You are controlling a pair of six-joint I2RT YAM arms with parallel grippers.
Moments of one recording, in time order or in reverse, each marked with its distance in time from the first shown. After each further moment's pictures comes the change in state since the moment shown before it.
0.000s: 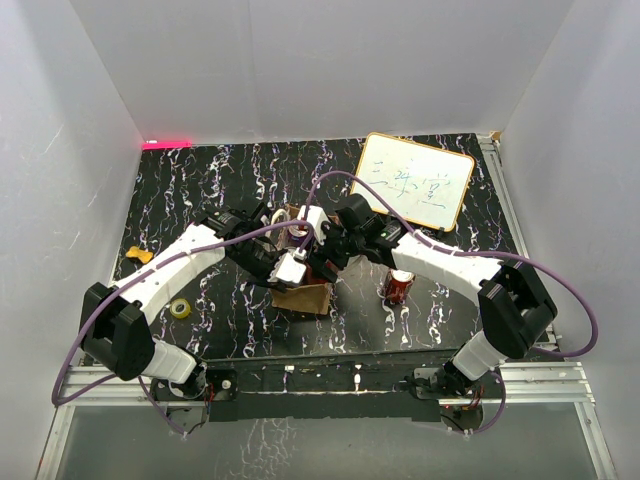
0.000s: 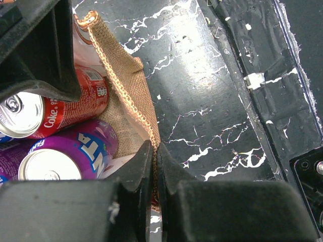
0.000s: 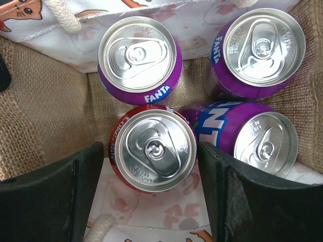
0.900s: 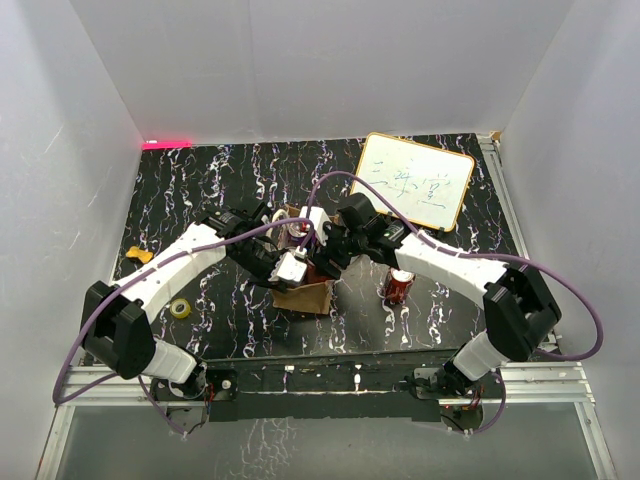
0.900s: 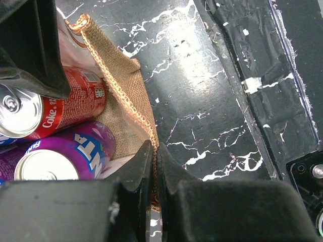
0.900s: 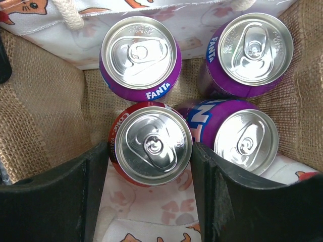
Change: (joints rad) left arm 0.000 0.007 0.002 0.002 0.012 -0.016; right arm -0.007 -0.023 0.000 -0.018 -0.006 -0.063
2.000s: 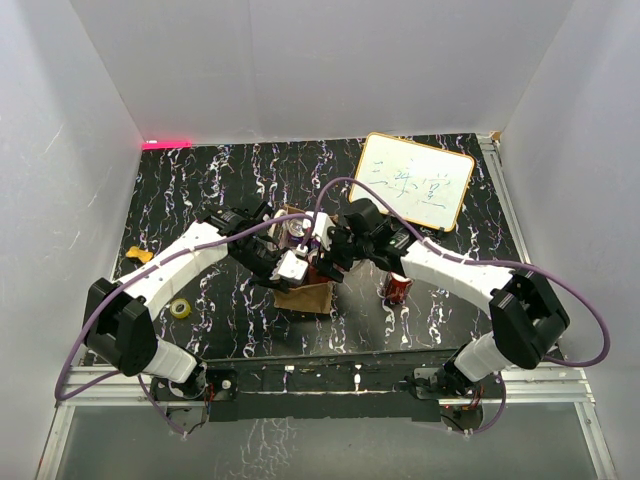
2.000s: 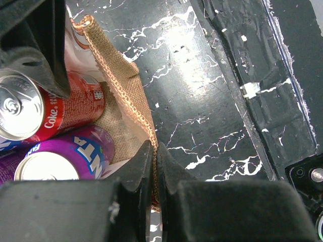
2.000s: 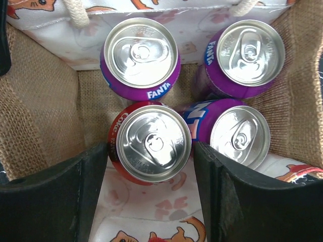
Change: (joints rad) left arm 0.000 0.019 0.009 0.001 0.026 -0.003; right arm 0.003 -0.053 -0.101 0.111 -0.005 -0.056
